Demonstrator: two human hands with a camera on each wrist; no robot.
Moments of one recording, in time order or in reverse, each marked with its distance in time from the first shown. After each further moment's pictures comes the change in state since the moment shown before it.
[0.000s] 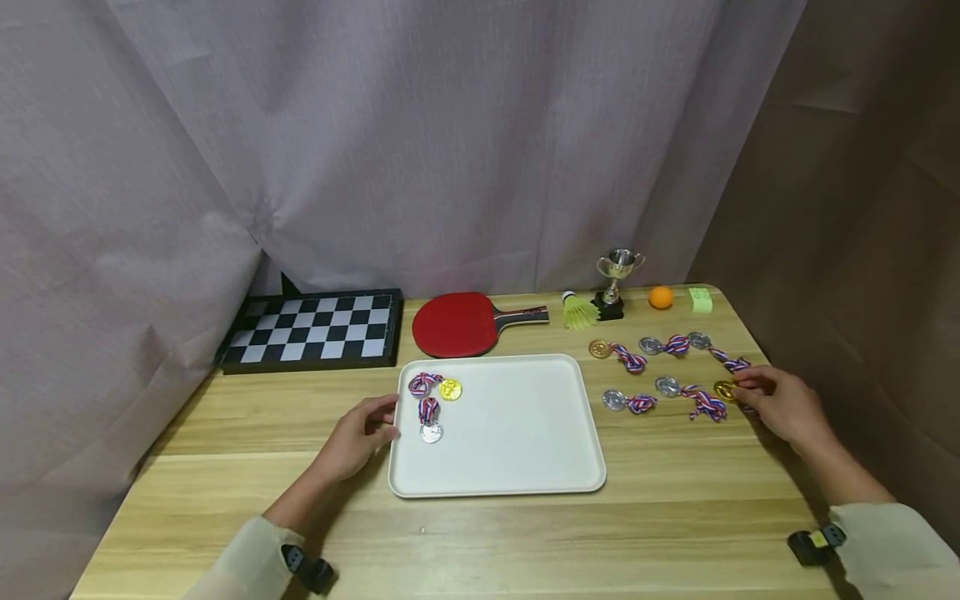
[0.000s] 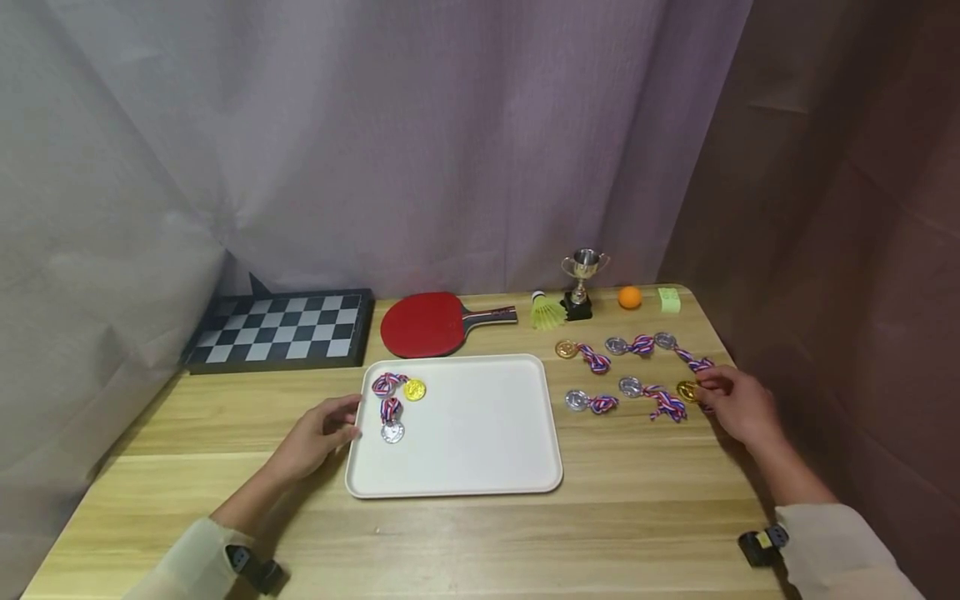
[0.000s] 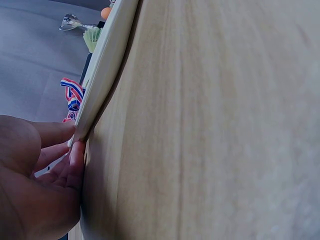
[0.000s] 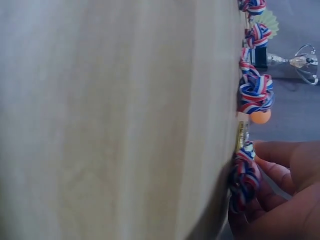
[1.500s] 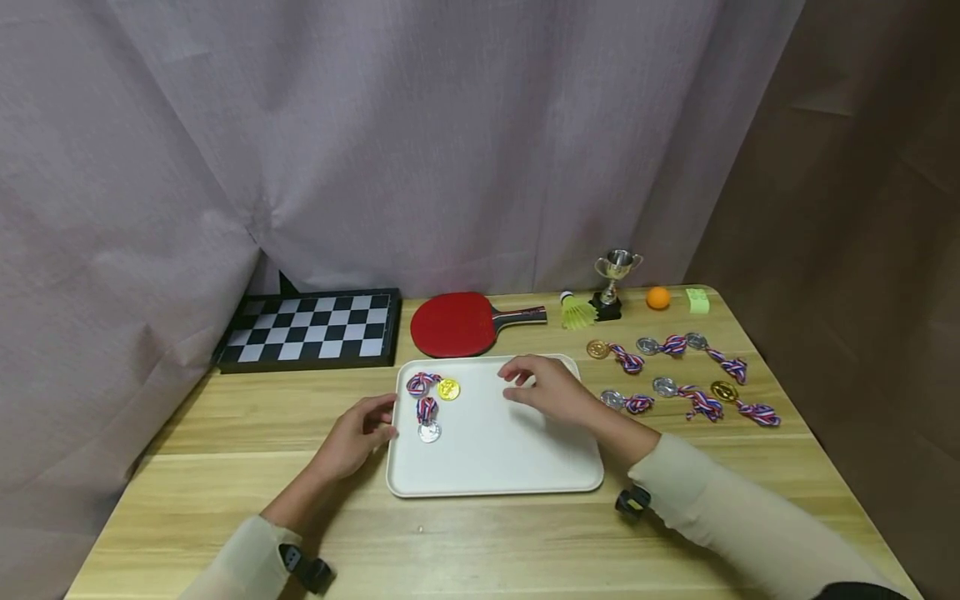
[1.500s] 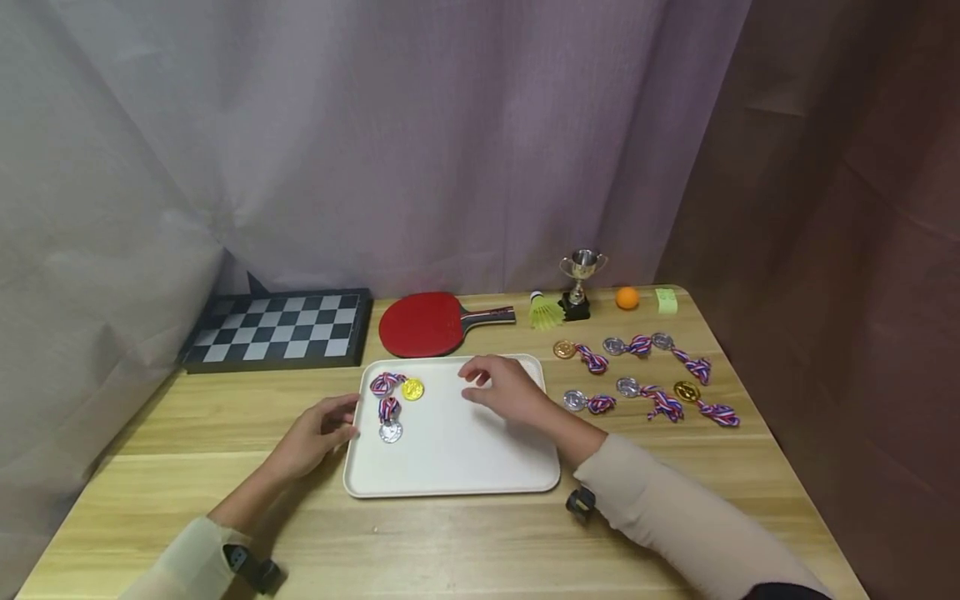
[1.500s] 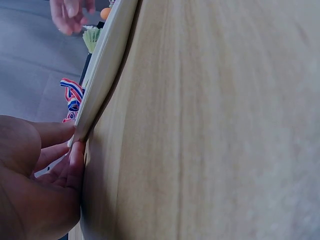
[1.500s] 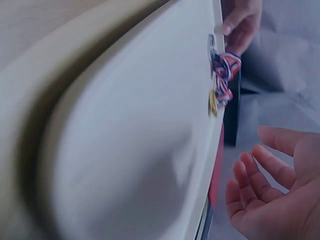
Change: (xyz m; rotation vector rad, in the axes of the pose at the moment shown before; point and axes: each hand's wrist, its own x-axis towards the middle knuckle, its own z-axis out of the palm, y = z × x) left_hand 0.001 -0.002 0.000 -0.002 0.001 0.007; right_hand -0.006 -0.261 0.131 0.247 -0.431 -0.438
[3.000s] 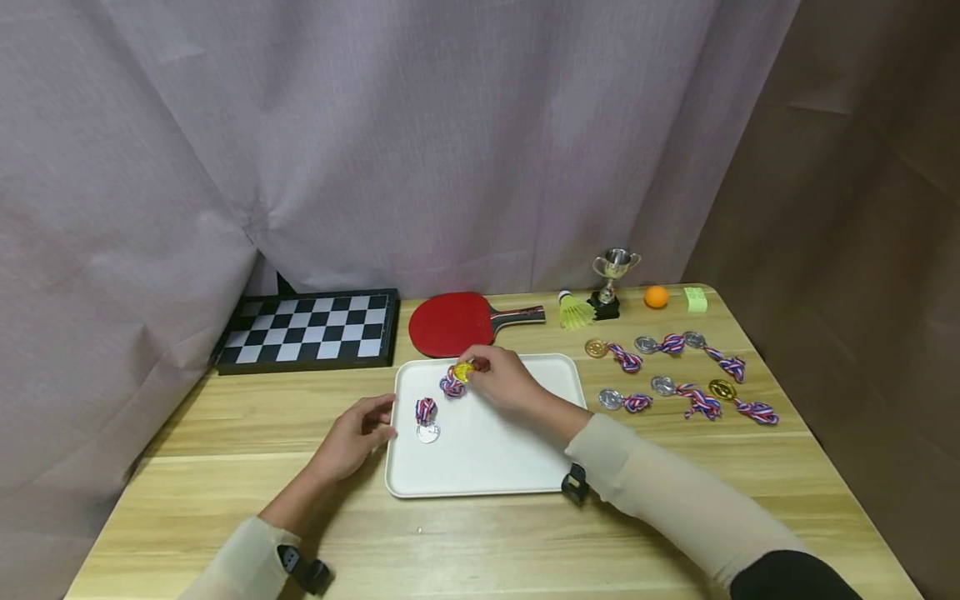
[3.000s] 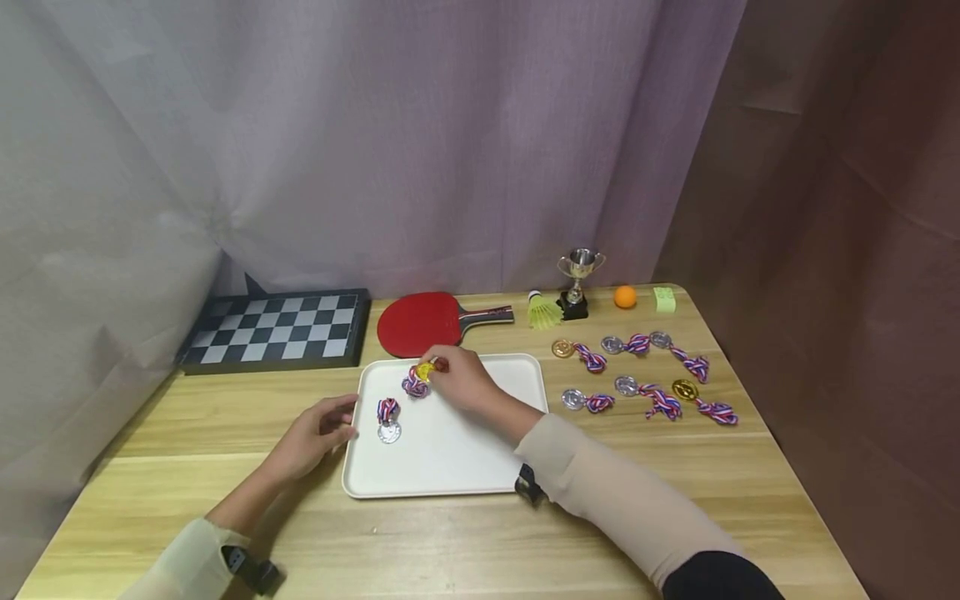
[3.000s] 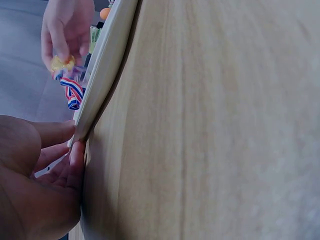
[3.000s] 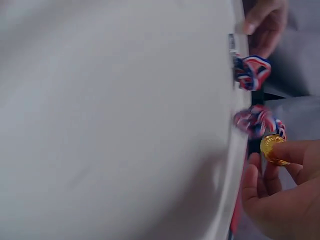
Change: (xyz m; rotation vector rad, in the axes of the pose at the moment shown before) left_hand -0.004 0.003 -0.002 -0.035 -0.010 0.052; right_hand 0.050 -0.014 0.048 0.139 0.101 0.025
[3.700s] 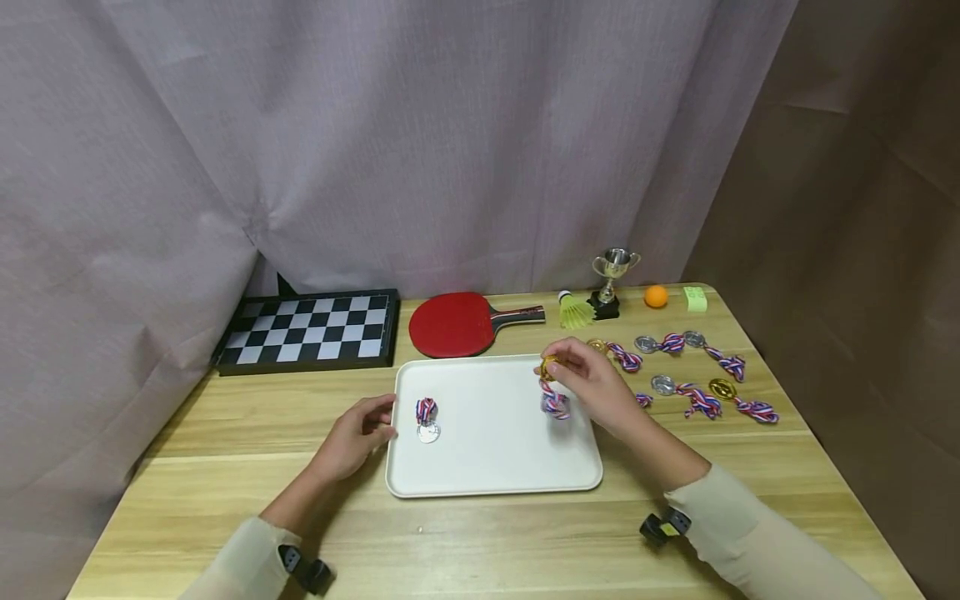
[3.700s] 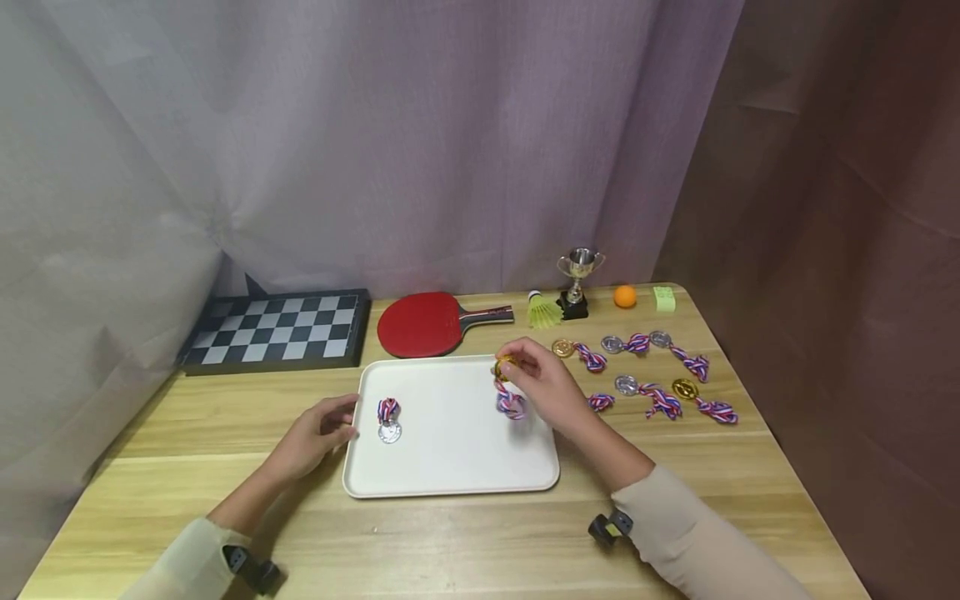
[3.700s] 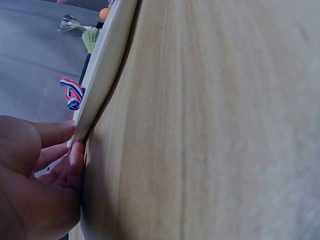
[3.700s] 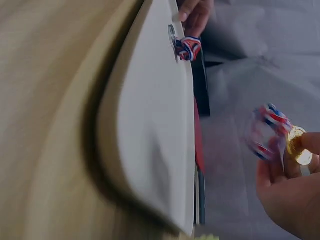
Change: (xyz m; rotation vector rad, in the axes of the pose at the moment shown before) left_hand 0.001 -0.002 0.001 0.029 0.015 -0.004; right_hand -0.084 0.015 -0.091 0.309 0.122 -0.017
